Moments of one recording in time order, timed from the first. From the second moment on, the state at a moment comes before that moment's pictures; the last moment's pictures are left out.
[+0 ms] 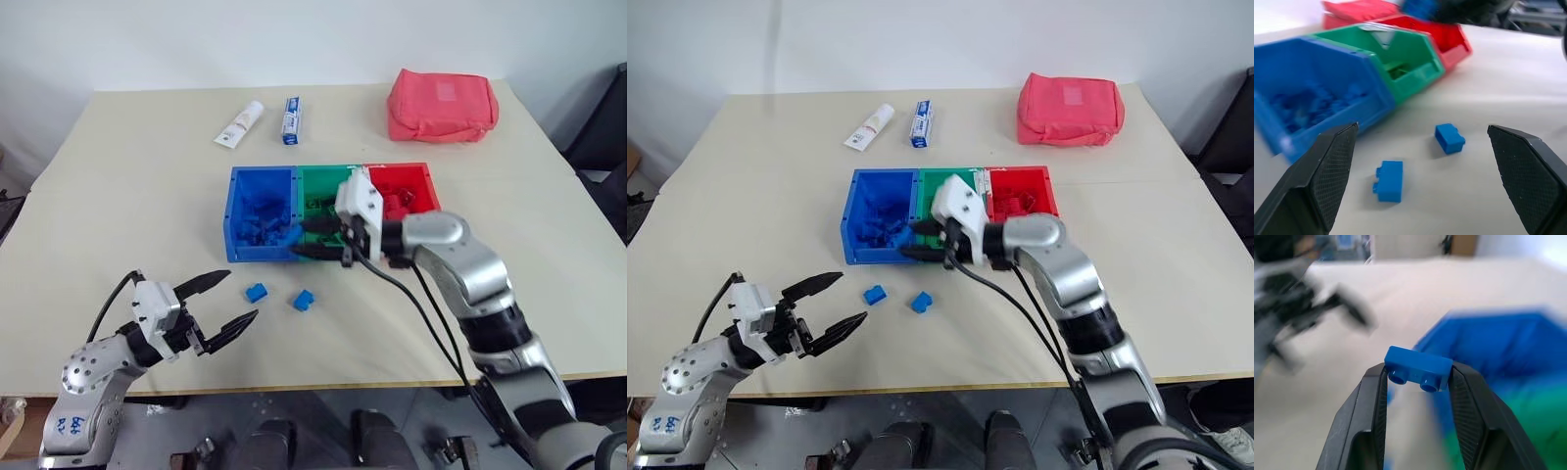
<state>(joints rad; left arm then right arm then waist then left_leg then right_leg) 0.17 0.52 0.25 -0.32 -0.51 0.08 -0.84 -0.85 -0.30 0.24 0.05 0.28 0.50 0.94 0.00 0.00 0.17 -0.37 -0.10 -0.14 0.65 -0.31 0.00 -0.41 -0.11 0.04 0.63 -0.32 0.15</state>
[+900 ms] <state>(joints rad) 0.12 0.66 0.35 -0.15 -0.53 0.09 -0.89 -0.51 -0.61 0.05 0.09 0.39 0.02 1.39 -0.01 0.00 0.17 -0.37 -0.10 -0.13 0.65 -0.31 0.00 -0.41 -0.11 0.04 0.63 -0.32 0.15</state>
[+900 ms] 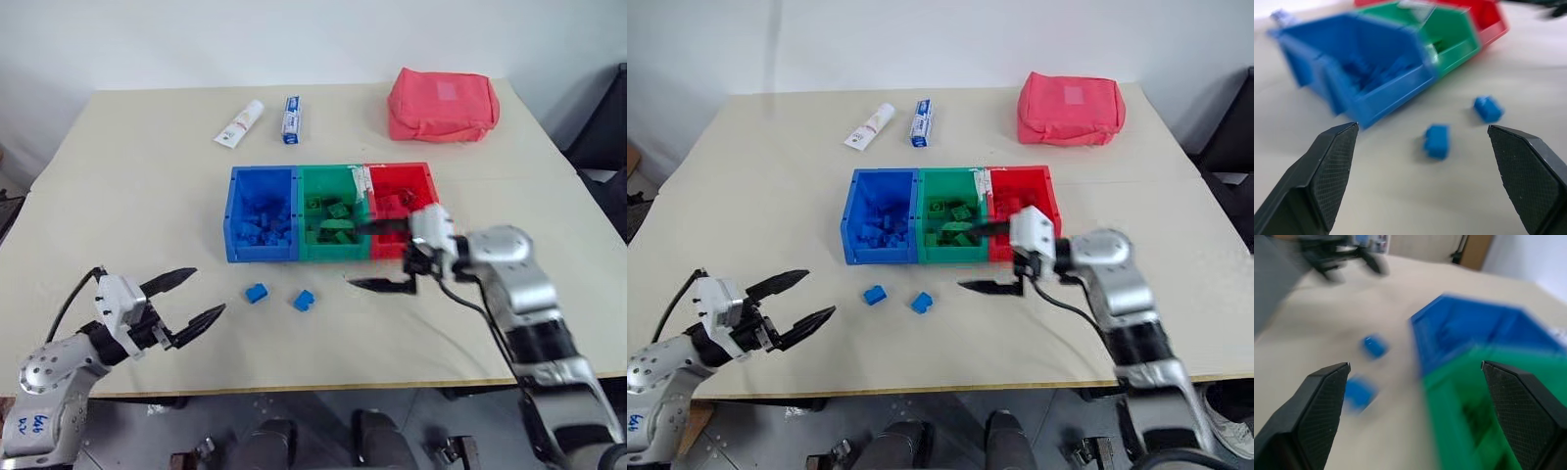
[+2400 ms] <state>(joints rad) -0.51 0.54 -0.34 -0.34 -0.28 1.00 -0.58 0.12 -0.75 -0.24 -0.42 0.55 0.18 1.09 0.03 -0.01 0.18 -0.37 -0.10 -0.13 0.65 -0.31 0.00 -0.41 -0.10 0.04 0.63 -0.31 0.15</state>
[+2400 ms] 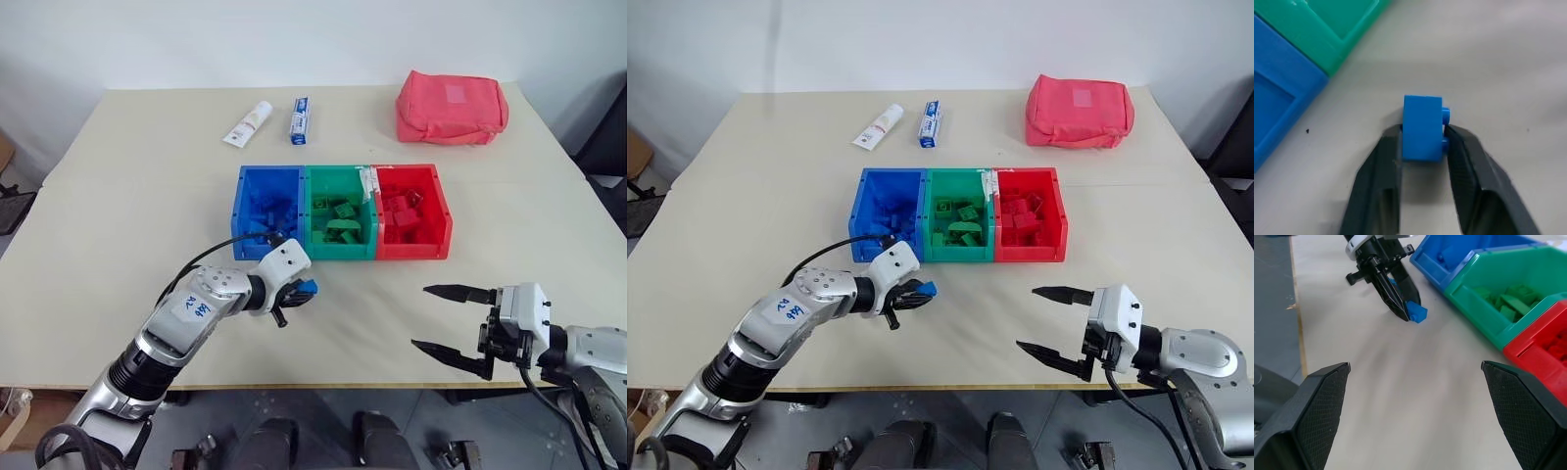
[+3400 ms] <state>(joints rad) -0.46 0.60 0.10 0.01 -0.34 0.38 -0.81 -0.09 -0.66 -0.20 -0.41 0.60 0.24 0.97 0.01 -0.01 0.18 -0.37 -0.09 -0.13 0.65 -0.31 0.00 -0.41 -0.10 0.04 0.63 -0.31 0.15</state>
